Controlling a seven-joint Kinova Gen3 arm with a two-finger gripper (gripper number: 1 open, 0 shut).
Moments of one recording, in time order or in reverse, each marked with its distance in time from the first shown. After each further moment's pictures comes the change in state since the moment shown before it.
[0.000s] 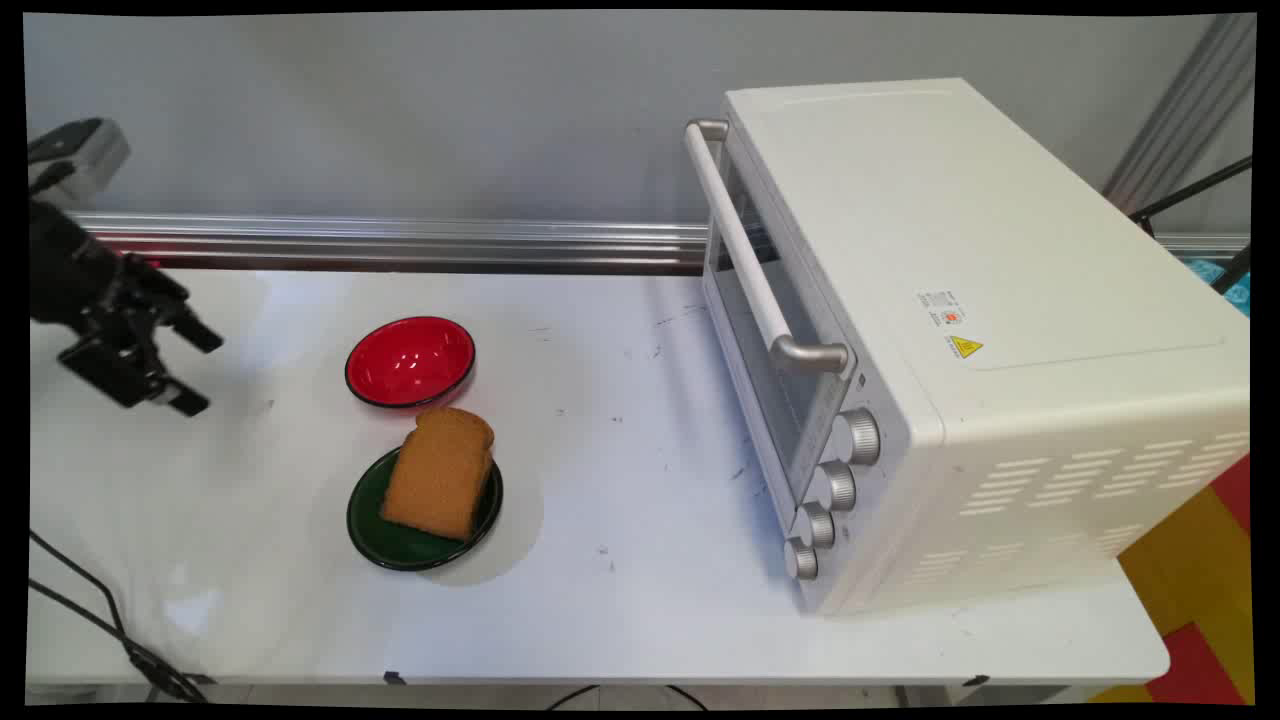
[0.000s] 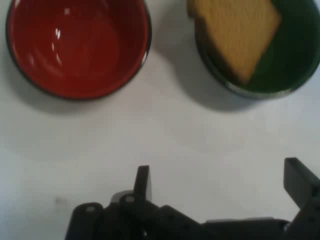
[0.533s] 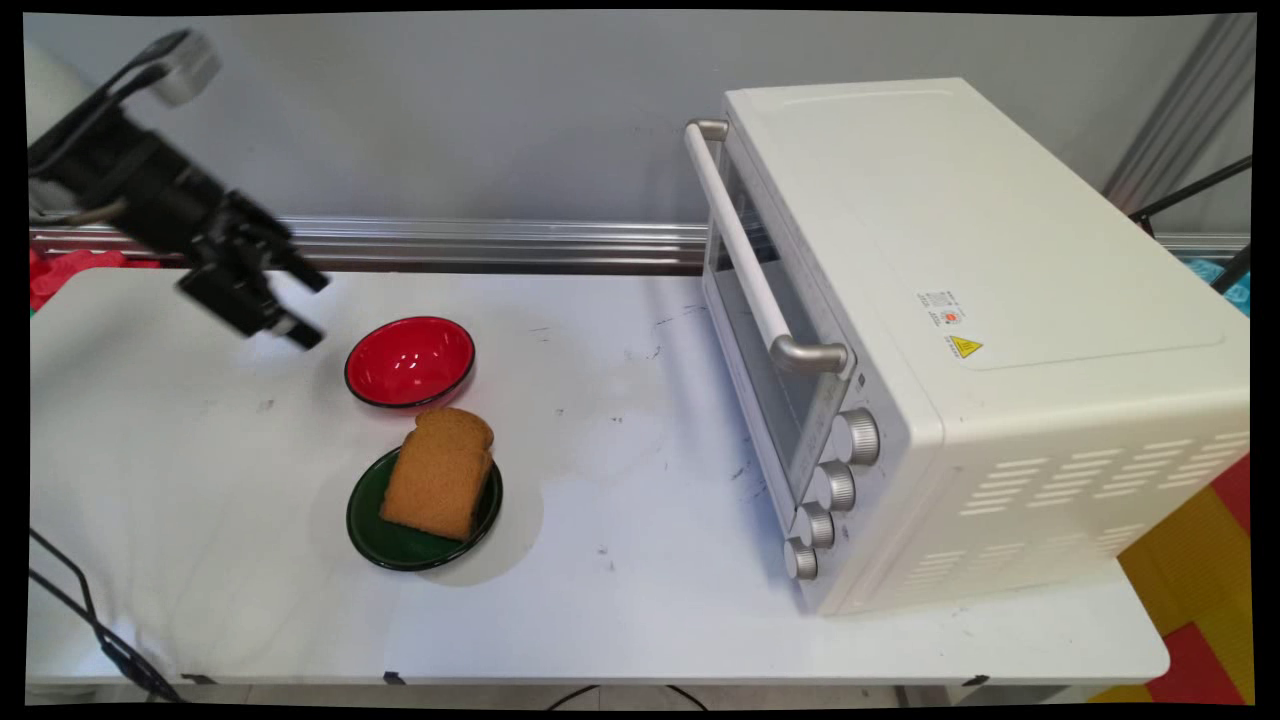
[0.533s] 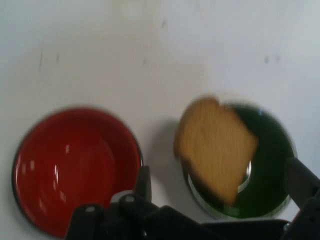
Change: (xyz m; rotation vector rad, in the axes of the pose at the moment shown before) arm 0.092 0.003 -0.005 -0.026 0.152 0.035
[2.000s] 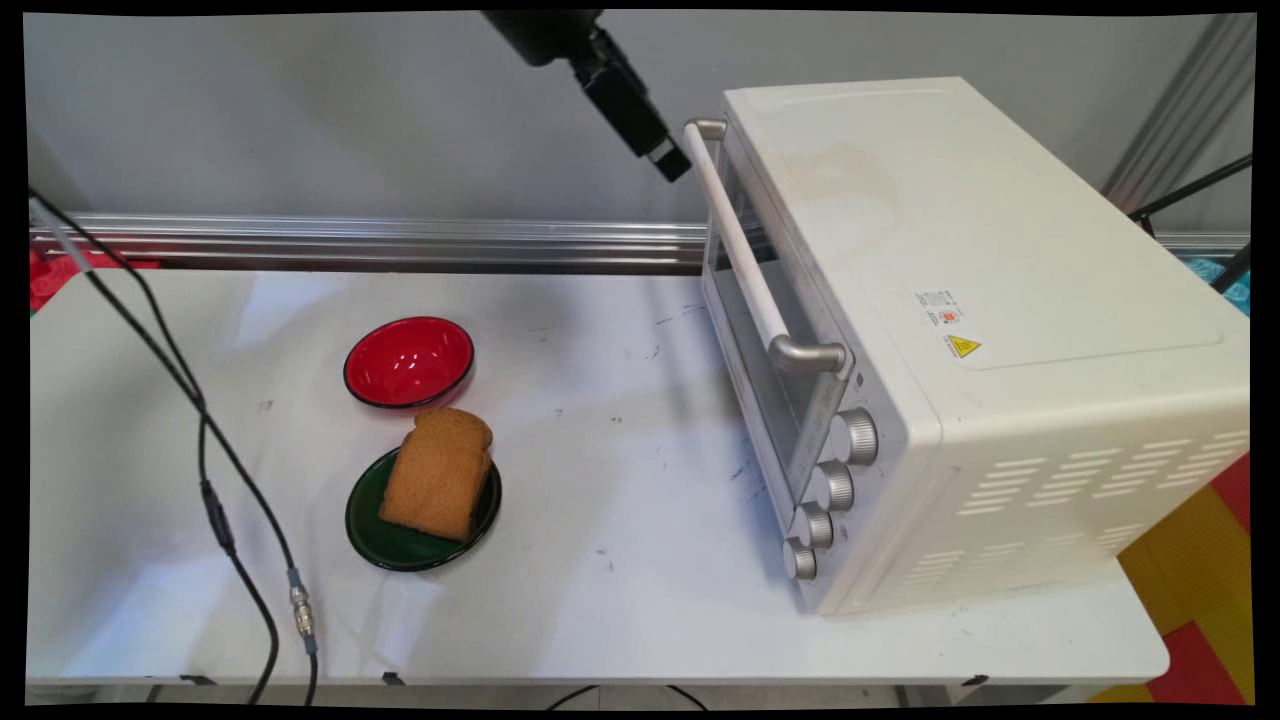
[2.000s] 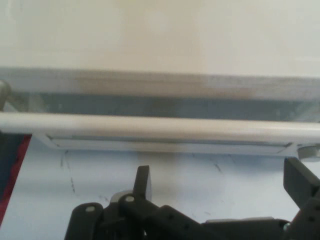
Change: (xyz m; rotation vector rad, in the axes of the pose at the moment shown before) arm 0.295 0.051 0.039 0.032 0.108 0.117
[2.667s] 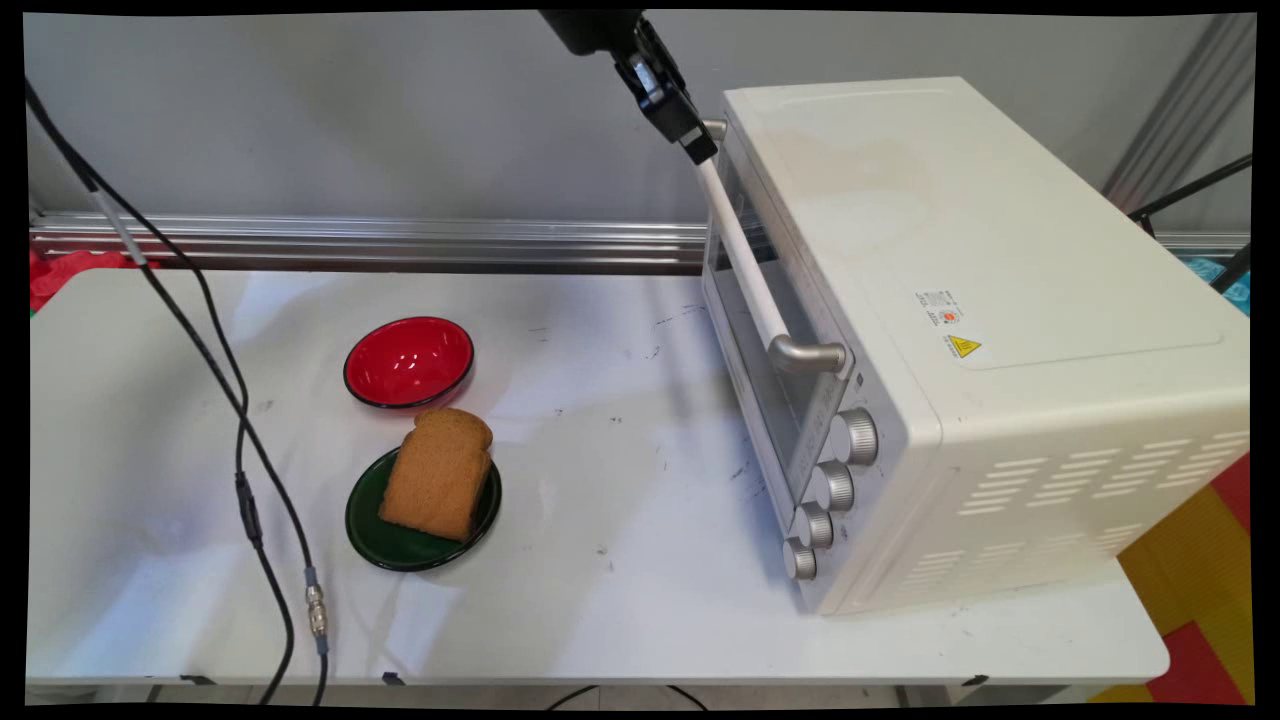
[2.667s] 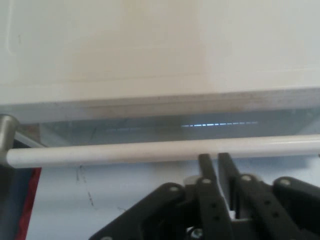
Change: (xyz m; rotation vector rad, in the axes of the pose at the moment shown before) arm 0.030 -0.007 0.017 0.010 -0.032 0.094
